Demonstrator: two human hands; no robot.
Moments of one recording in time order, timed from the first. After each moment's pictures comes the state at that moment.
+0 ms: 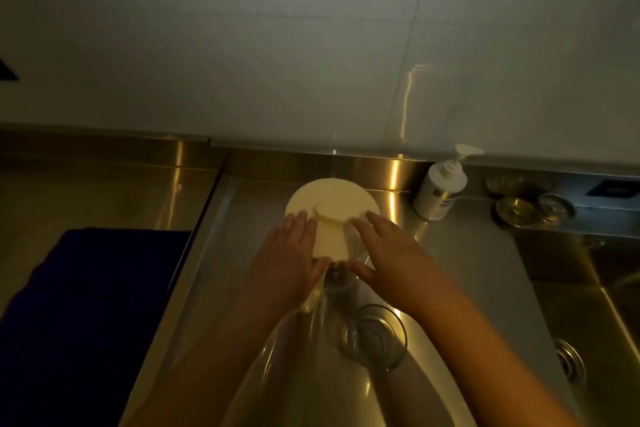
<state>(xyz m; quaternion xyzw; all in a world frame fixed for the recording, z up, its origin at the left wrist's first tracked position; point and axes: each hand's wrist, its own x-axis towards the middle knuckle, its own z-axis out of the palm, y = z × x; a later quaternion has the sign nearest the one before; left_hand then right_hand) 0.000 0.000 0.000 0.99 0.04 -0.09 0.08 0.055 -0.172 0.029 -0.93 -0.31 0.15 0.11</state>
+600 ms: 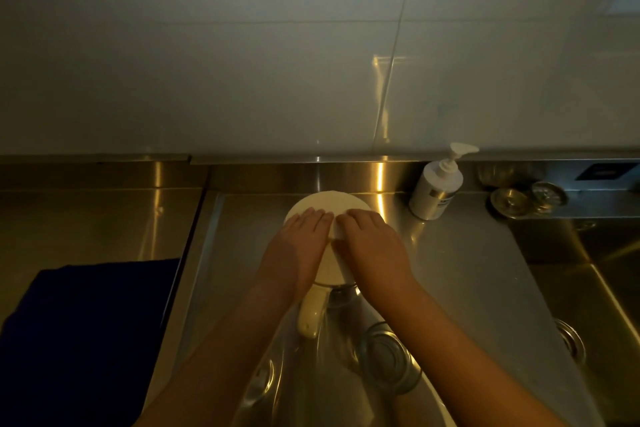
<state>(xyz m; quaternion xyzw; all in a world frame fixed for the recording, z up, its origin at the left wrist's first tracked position) 0.056 0.020 -0.020 1.00 -0.09 -0.02 0.04 0.081 -0.124 -0.004 -0.96 -0.26 0.02 0.13</state>
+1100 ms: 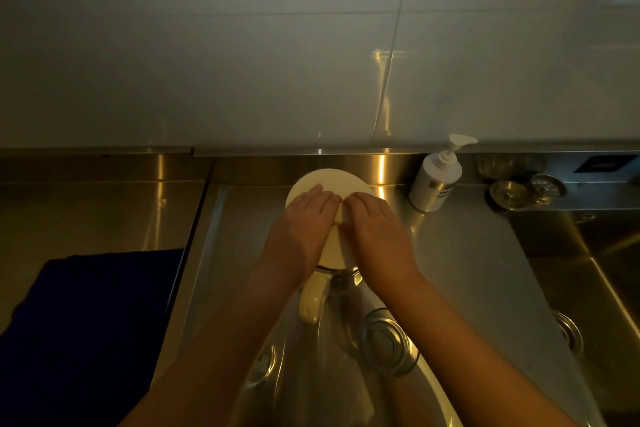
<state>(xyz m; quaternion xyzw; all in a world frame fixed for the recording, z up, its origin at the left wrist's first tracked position) 0.051 0.010 0.006 0.99 -0.11 0.06 0.06 0.075 -0.130 -0.001 -0.95 -0.25 -0.05 0.20</state>
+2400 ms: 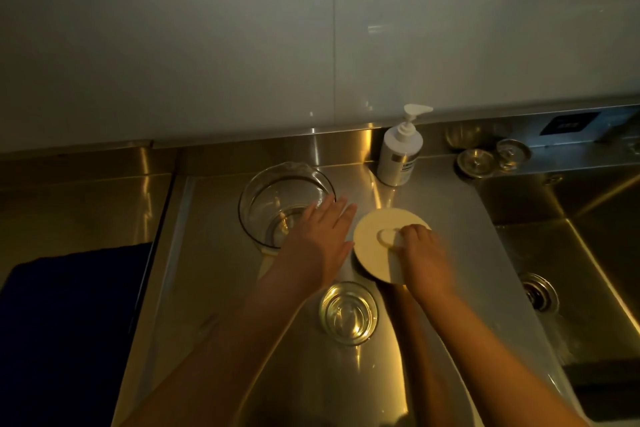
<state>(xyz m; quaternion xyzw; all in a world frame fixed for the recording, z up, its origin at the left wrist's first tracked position) 0.041 -0.069 -0.027 0.98 -0.18 -0.01 0.02 0.069 -0.270 -0.095 -0.99 -0.07 0.06 0.11</state>
